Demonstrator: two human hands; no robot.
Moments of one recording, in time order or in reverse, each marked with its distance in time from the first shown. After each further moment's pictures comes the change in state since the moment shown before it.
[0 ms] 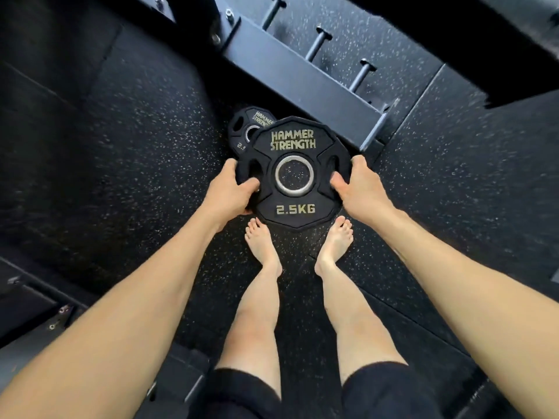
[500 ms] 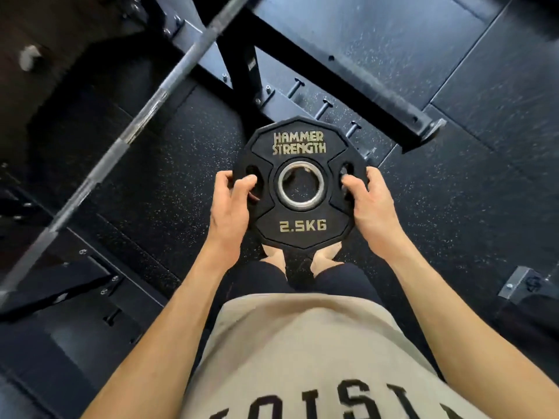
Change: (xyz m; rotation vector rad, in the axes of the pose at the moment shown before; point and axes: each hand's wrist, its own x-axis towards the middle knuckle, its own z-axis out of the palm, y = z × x) left_hand -0.310 0.077 -0.098 -0.592 0.259 0.244; right_hand -0.281 -0.126 -0.110 0.602 0.117 -0.182
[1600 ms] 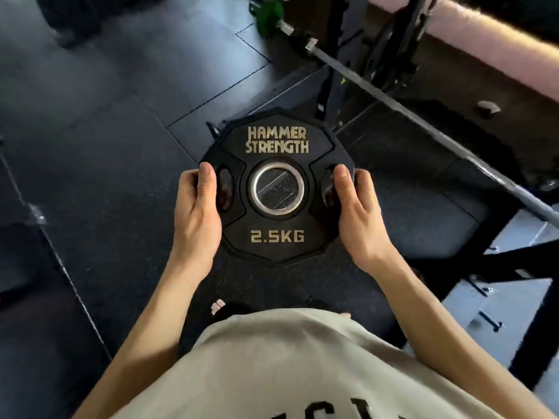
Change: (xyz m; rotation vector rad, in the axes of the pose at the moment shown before) left_hand -0.443 -0.112 0.089 -0.657 1.702 0.039; right_hand -0.251 -0.004 -0.014 -0.550 -1.650 -0.536
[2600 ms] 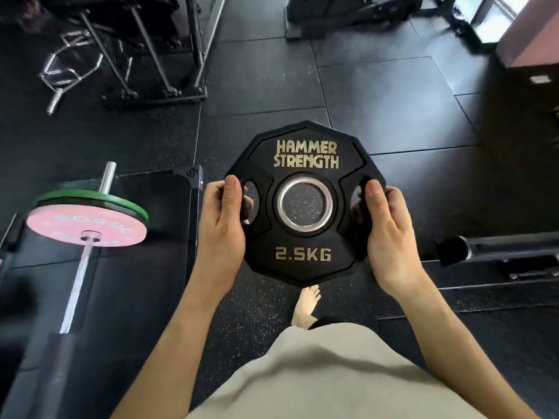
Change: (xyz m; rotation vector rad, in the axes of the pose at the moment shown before) left_hand 0.271 -0.035 -0.466 -0.163 0.552 0.010; right_hand 0.117 -0.063 0.594 -0.096 -0.467 -0.017
